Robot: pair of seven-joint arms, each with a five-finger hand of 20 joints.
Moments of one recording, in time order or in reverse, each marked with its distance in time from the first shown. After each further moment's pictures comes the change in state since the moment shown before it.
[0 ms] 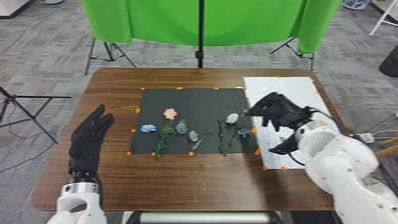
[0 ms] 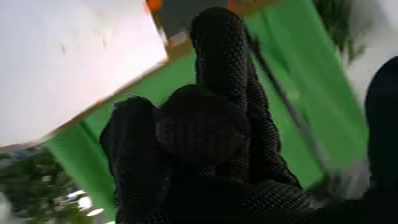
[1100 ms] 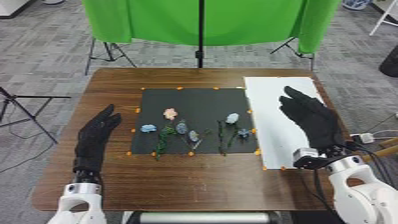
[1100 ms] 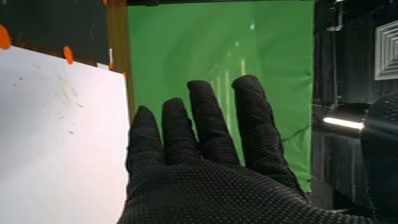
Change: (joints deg) left arm 0.1 0.7 0.3 -0.1 4.9 -3.2 -0.2; right arm -15.1 -14.2 18.7 4.7 45.8 -3.2 -21.2
